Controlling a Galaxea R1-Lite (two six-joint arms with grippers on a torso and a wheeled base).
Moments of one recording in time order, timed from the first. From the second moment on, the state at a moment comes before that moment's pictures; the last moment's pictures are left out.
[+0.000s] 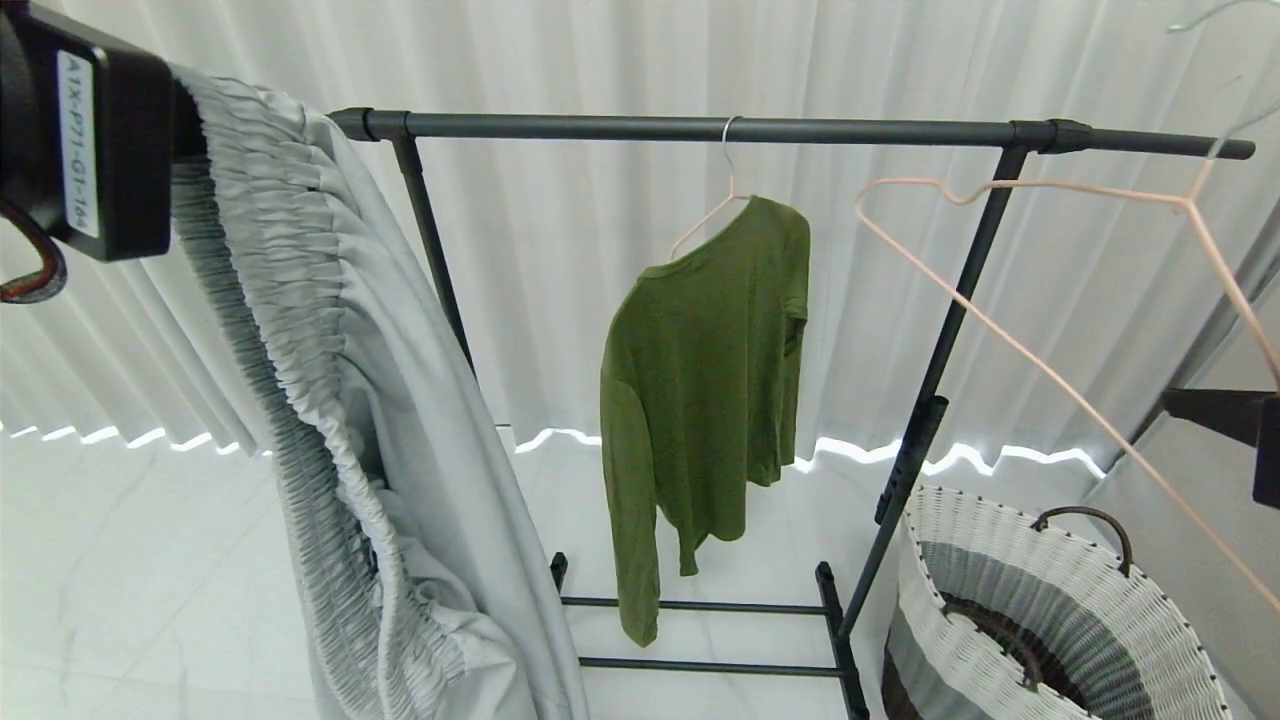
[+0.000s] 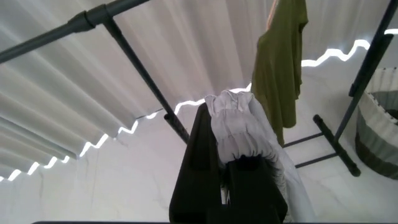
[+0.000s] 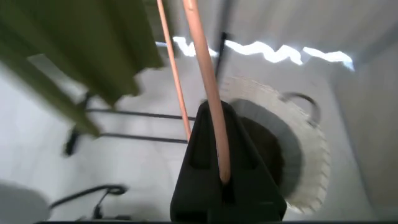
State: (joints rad) left arm -0.82 1.29 -1.57 0.51 0.61 0.28; right arm 0.52 1.08 -0.92 0.18 -0.22 0.09
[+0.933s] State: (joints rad) left arm -0.74 1.55 -1.71 0.51 0.81 -0.06; right arm 0.98 1.13 -1.13 0.43 0.00 0.06
